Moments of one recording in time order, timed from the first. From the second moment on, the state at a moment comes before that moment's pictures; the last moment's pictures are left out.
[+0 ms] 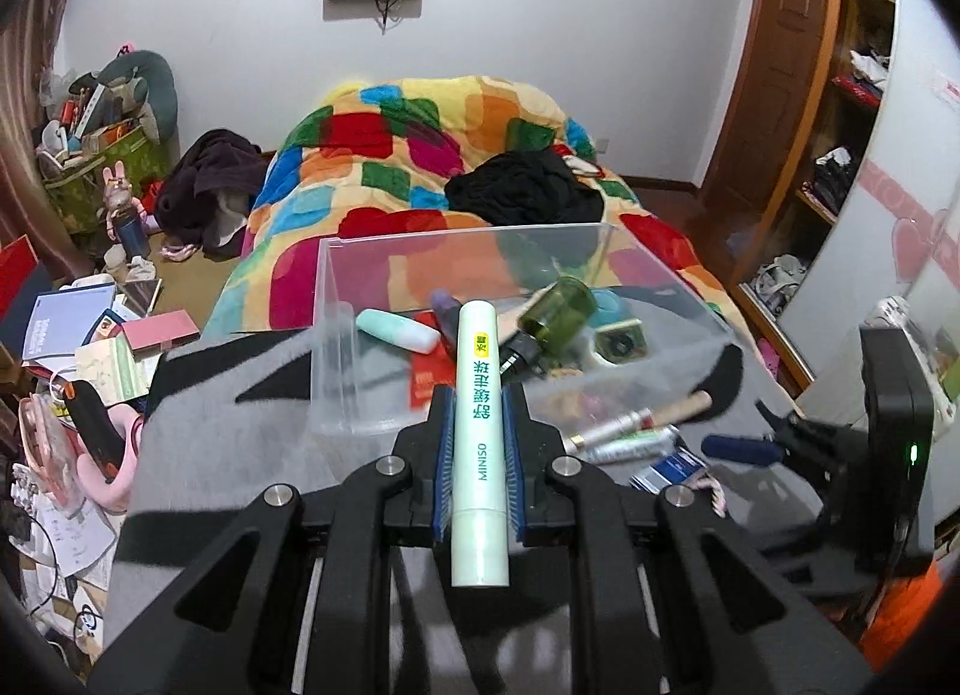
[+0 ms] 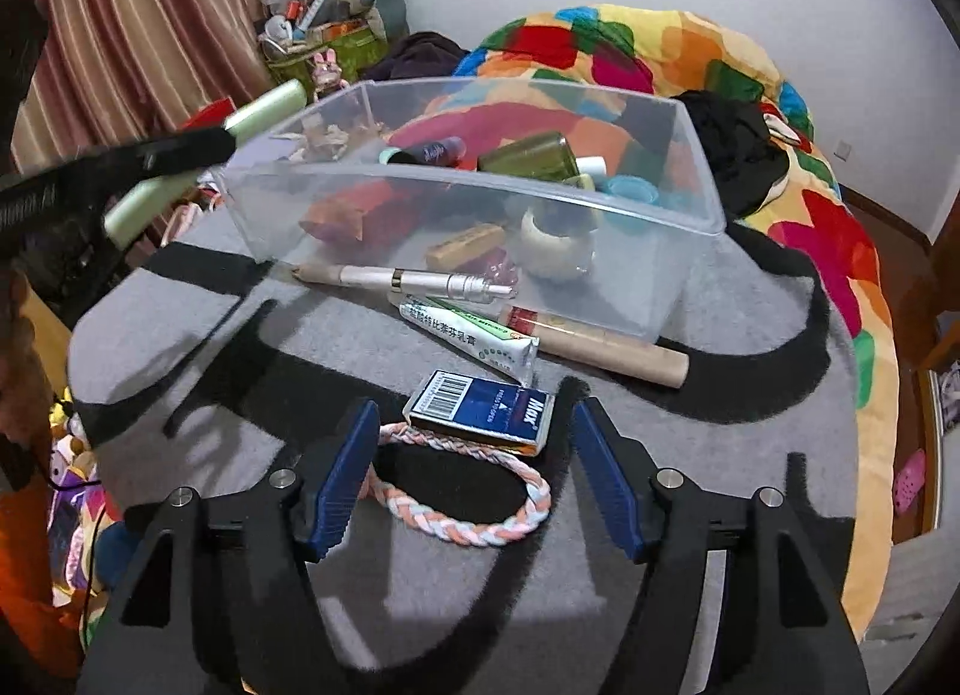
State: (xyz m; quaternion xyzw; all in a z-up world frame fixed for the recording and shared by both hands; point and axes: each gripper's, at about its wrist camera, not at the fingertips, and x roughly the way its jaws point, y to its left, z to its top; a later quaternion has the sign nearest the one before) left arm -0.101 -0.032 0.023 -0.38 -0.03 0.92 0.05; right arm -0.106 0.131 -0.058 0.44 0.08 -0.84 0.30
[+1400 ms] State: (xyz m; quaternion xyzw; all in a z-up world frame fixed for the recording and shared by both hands) left arm -0.104 -0.016 0.023 -0.39 -0.01 0.92 0.07; right arm -0.175 0.108 -0.014 0.40 0.04 -0.88 0.25
